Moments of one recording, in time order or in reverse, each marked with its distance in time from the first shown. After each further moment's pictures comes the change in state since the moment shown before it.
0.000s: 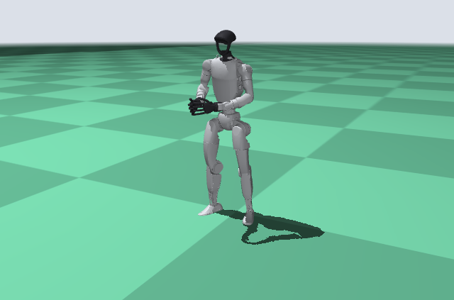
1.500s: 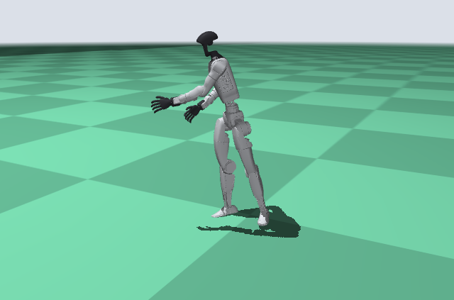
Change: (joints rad) left arm -0.691 -0.316 0.299 0.722 0.142 0.255 0.204; right arm 0.206 -0.223 -0.234 0.058 -0.367 0.121 0.204; waist -0.433 0.109 0.095; left_leg 0.078 0.083 0.361 0.016 0.026 0.000; right_leg -0.063 0.141 0.135 -0.067 0.021 0.000
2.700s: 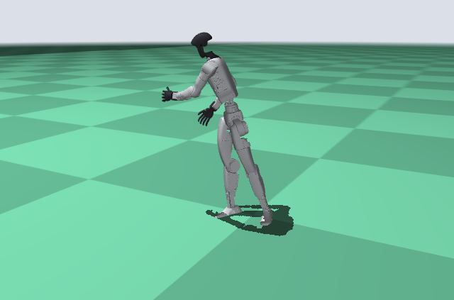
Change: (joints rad) left arm -0.058 0.019 -0.165 -0.154 -0.125 -0.174 -0.407; right arm 0.062 0.013 -0.046 0.128 0.025 0.024 0.090; waist -0.085 0.016 0.034; left_leg 0.031 0.015 0.170 0.017 -0.005 0.019; right_leg -0.030 0.084 0.157 -0.045 0.061 0.000
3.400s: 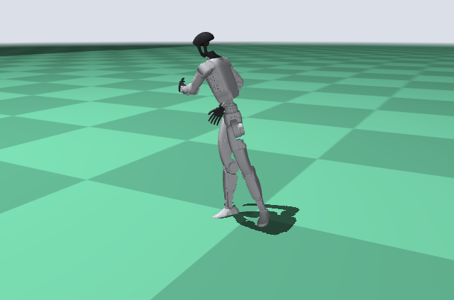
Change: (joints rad) left arm -0.085 -0.096 -0.105 0.009 -0.126 -0.019 -0.130; right arm -0.002 -0.006 -0.013 0.084 -0.047 0.036 0.029; waist -0.094 -0.041 -0.004; left_leg 0.046 -0.018 0.135 0.080 -0.042 0.035; right_leg 0.004 0.009 0.133 0.000 0.029 0.000
